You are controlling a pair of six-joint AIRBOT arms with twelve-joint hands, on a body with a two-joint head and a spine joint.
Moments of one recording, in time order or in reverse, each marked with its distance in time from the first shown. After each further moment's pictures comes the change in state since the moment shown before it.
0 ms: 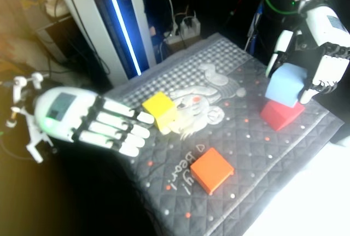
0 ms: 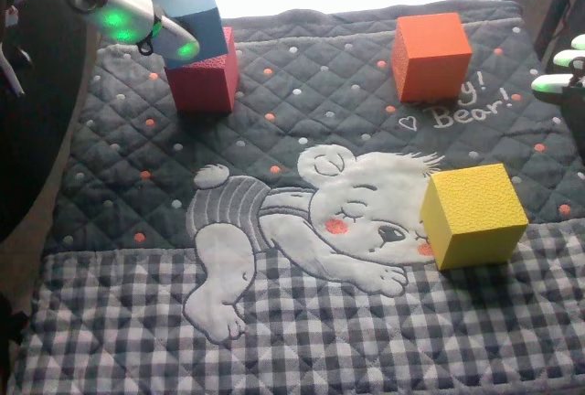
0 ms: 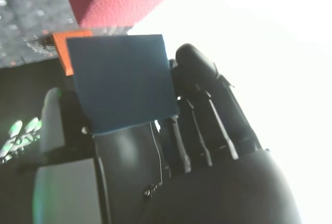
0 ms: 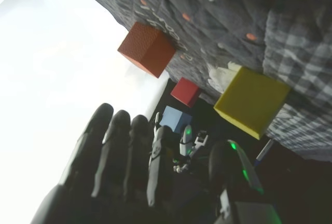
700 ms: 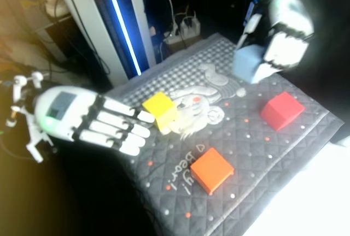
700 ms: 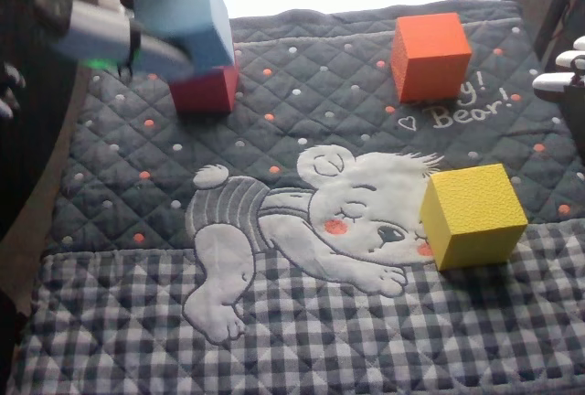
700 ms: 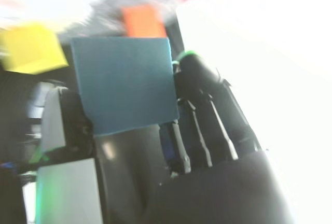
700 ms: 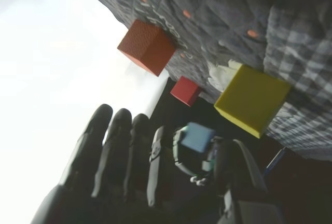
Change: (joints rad) left arm 0.069 0.153 -0.170 0.026 -0.280 -0.082; right arm 0.000 0.004 -0.001 0.002 -0.001 0.000
